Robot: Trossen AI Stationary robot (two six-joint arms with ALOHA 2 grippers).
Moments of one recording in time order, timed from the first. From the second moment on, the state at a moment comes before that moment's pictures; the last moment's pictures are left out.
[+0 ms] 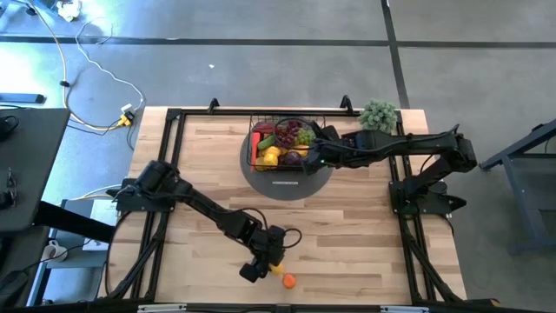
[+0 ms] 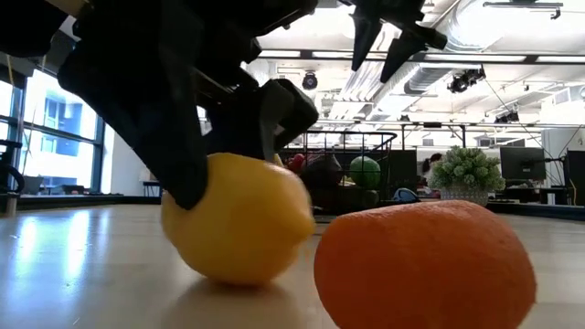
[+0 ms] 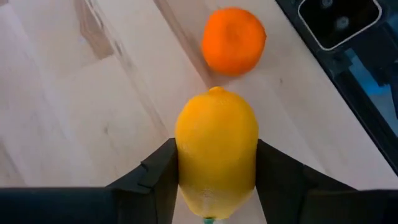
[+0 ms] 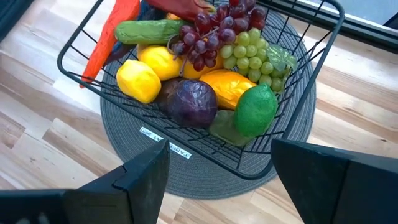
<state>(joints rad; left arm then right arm) -0.31 2.01 1.27 -0.25 0.20 0.03 0.00 1.53 1.47 -1.06 0.44 0.99</state>
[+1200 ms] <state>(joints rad) 0.23 1.72 1.27 -0.19 0.12 0.13 -0.01 1.37 1.47 -1.09 0.57 0.99</state>
